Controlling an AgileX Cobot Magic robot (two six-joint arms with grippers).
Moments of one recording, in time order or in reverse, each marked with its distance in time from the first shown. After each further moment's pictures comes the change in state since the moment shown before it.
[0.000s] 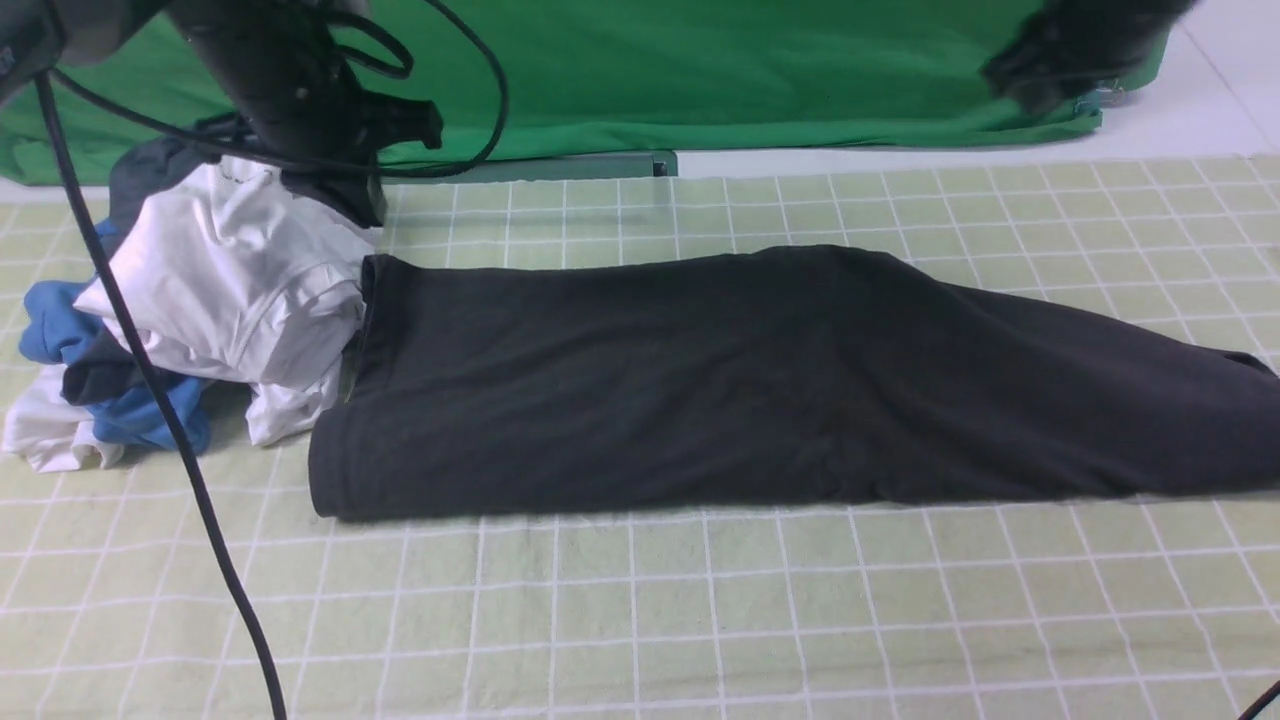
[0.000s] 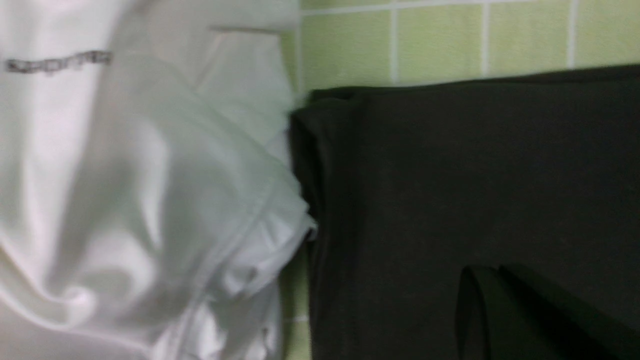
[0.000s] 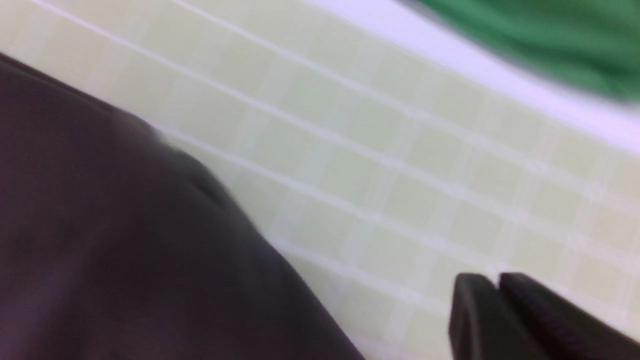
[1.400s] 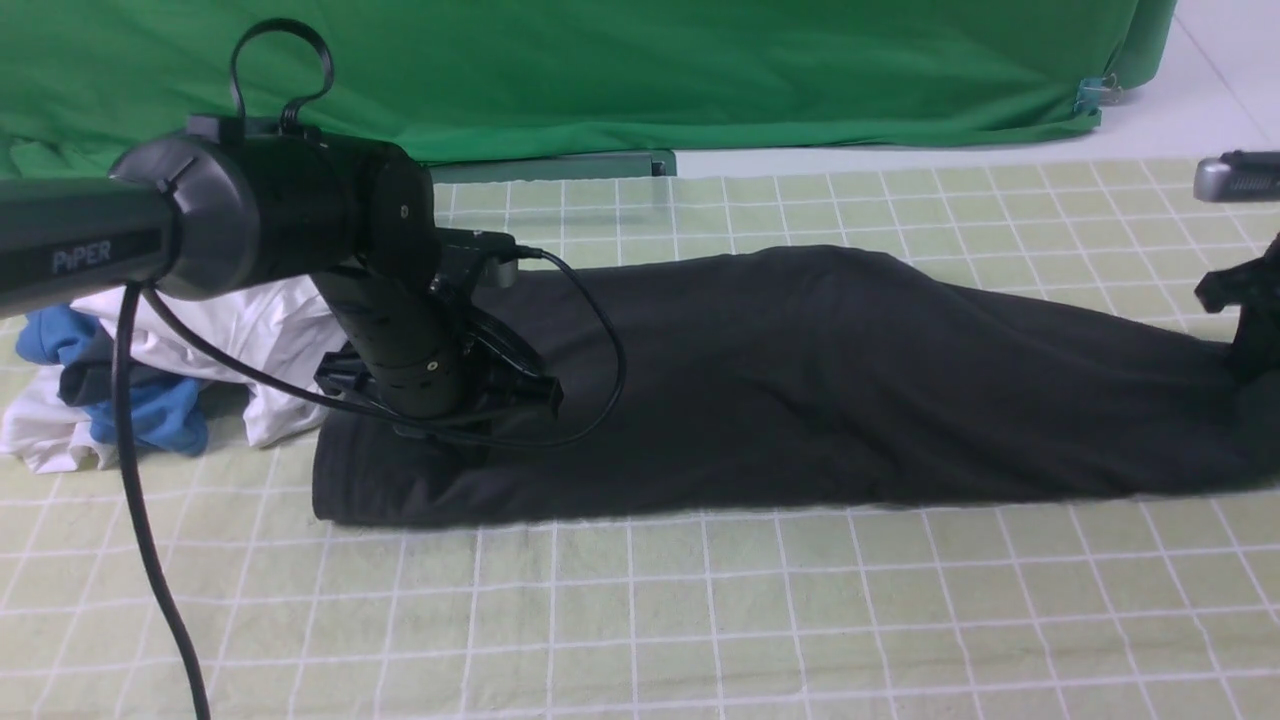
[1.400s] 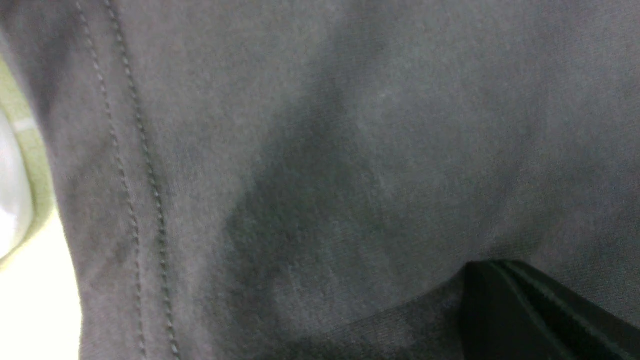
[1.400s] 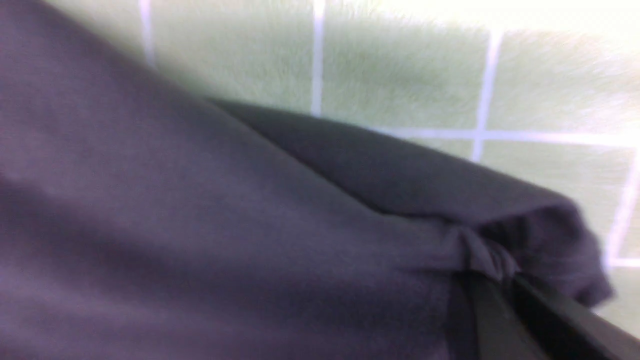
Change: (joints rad) right arm -0.298 0.010 0.412 0.064 0.013 0.009; left arm -0.189 -0.164 0.680 0.016 -0.365 -0.030
